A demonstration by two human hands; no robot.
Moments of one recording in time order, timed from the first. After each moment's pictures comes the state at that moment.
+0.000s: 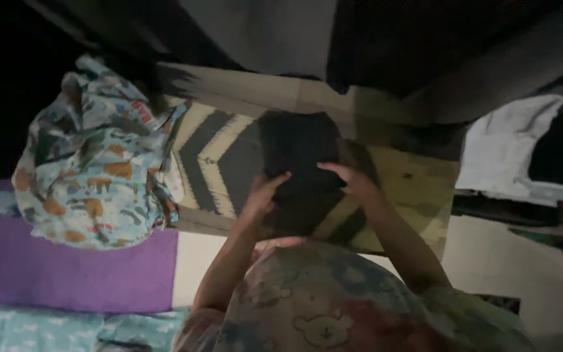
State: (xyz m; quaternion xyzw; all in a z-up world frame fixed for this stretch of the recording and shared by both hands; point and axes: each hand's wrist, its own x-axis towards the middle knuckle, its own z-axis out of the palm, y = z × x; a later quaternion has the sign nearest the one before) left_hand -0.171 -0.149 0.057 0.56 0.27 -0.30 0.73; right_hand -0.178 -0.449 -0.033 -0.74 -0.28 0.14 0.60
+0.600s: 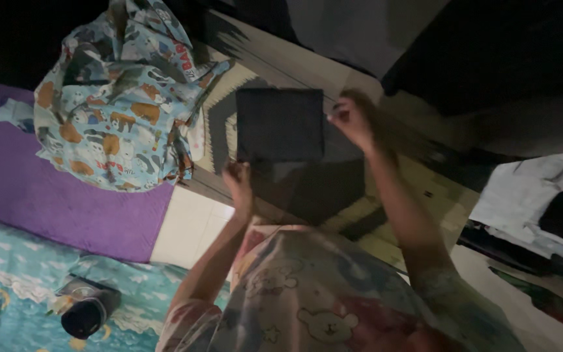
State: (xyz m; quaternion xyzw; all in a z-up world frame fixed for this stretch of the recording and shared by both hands) left_hand -0.262 -0.049 -0.061 0.70 0.33 0.13 0.62; right_hand -0.032 -0.375 -0.057 -0.88 -0.03 0.22 0.43
